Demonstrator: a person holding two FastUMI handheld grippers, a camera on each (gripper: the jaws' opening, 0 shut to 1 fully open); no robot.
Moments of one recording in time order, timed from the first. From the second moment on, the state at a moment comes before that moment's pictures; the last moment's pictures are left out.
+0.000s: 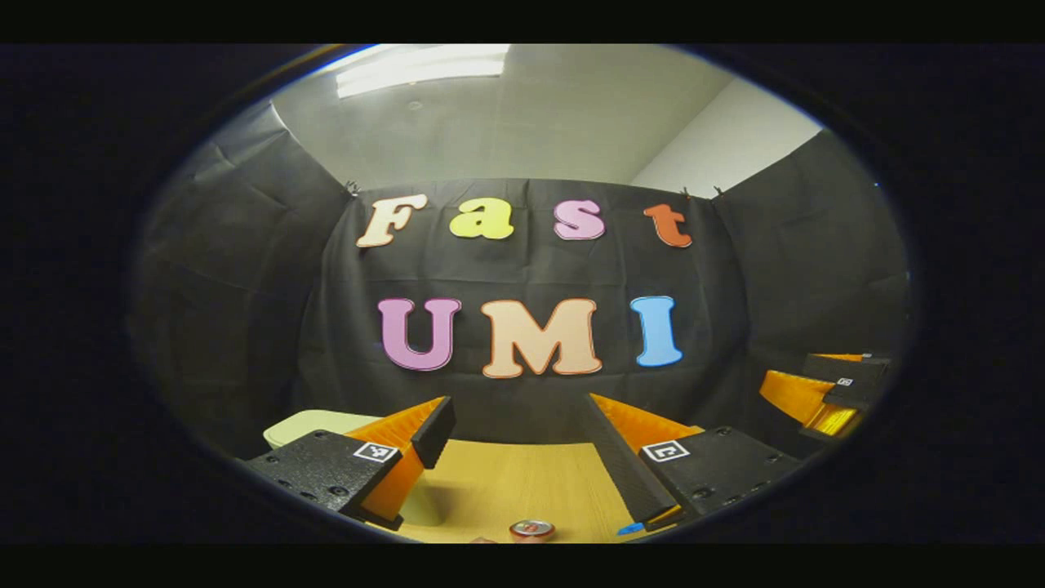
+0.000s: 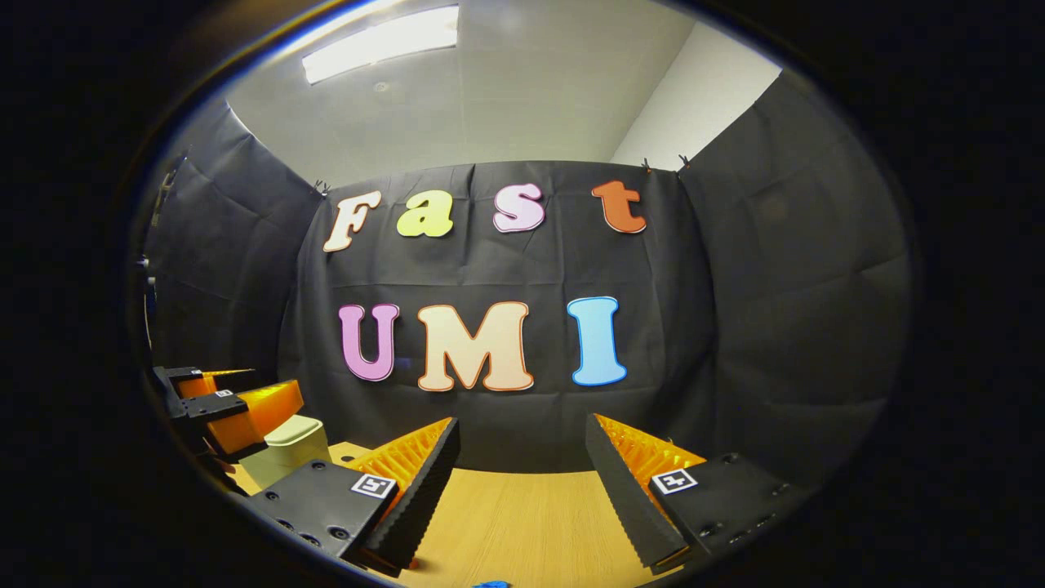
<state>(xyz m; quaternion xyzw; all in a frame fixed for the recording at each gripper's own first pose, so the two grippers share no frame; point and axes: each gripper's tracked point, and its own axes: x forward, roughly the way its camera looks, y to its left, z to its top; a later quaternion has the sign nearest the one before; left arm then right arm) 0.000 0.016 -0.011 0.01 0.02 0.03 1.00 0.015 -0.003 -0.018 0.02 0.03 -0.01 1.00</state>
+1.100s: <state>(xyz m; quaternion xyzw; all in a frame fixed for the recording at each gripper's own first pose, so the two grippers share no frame) -0.001 0.035 -0.018 0.03 0.04 0.01 1.00 0.011 0.026 -0.024 0.00 0.04 0.02 1.00</state>
